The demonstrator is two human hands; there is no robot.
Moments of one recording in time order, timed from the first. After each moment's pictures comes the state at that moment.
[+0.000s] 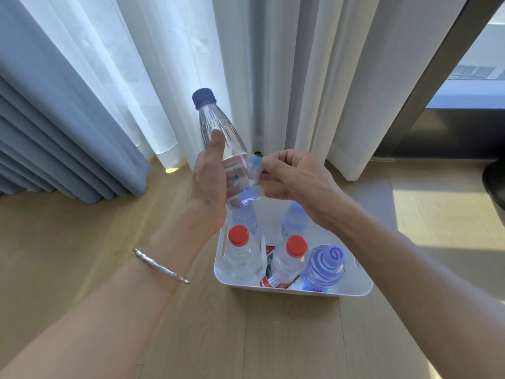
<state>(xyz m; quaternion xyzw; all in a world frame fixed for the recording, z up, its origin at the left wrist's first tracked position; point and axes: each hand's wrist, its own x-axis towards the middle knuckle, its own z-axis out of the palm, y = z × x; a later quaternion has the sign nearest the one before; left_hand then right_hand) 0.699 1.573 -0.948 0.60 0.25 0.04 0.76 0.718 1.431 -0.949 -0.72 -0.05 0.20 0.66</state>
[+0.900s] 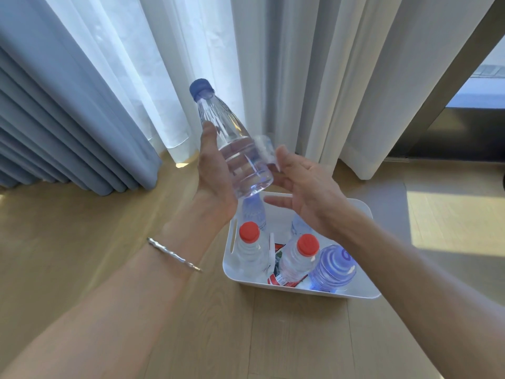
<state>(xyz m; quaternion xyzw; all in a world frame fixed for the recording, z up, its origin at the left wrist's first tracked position) 0.698 1.572 -0.936 0.51 0.26 0.07 0.82 0.709 1.439 -0.960 -0.64 -0.05 0.24 0.73</state>
